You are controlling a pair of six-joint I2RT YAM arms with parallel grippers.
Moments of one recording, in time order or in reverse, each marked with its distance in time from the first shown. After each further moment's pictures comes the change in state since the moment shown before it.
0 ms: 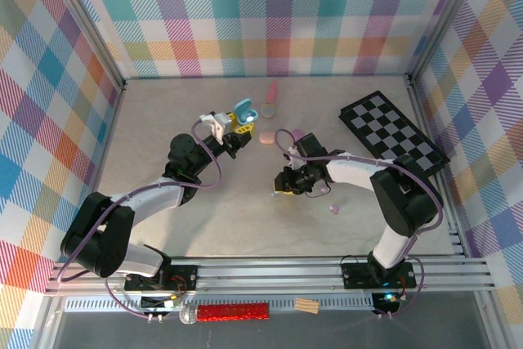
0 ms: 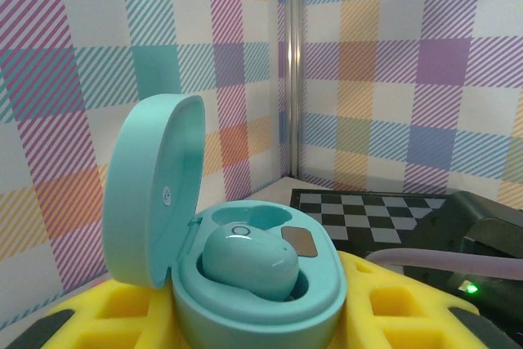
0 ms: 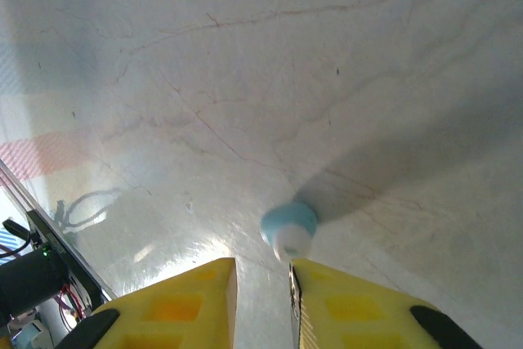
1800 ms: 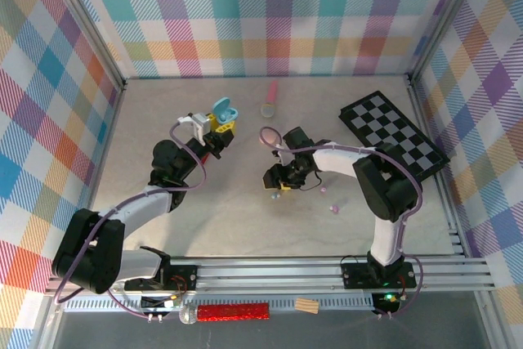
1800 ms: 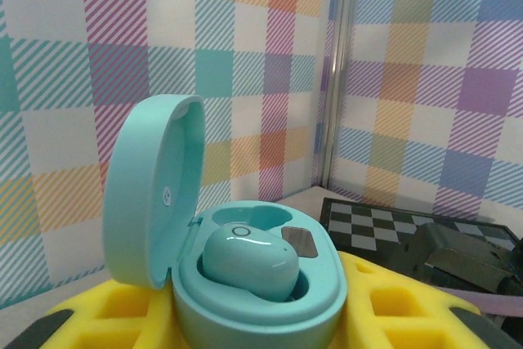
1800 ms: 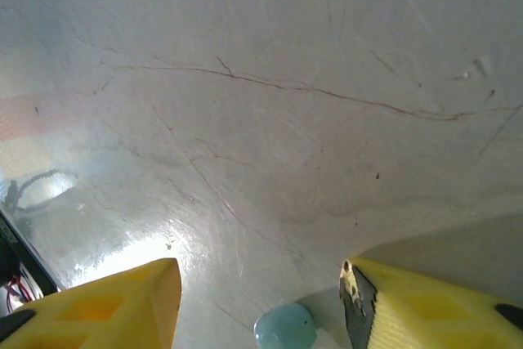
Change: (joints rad) left arm 0.118 -0.113 -0.088 0.007 -0.003 -0.102; right arm 0.013 0.154 0.166 -0.108 -0.006 -0.175
